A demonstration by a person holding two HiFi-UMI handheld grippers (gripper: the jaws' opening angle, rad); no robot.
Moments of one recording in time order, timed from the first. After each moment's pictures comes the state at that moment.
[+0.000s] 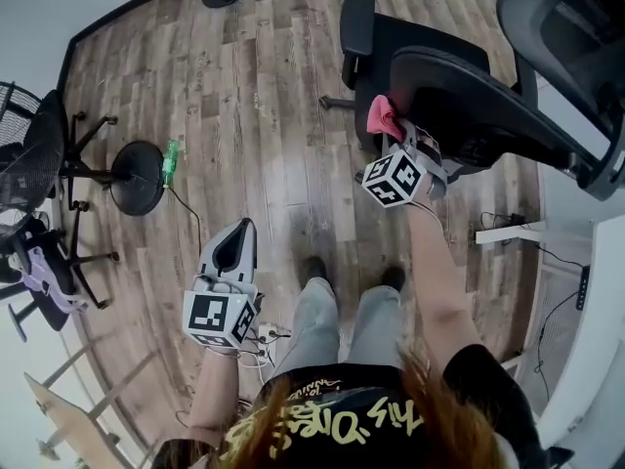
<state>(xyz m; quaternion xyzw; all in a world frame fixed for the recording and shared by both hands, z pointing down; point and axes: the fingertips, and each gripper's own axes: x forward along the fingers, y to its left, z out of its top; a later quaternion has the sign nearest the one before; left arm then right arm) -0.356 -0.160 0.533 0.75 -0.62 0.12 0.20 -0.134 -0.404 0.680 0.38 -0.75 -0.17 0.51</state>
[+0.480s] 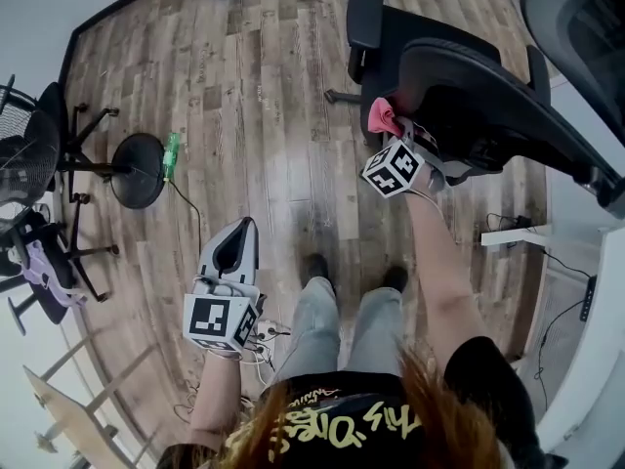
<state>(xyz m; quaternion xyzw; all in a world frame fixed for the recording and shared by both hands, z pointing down) -0.352 -0.166 0.544 0.74 -0.63 0.13 0.20 -0.136 -0.416 0.752 0.34 -0.75 -0.13 0.55</state>
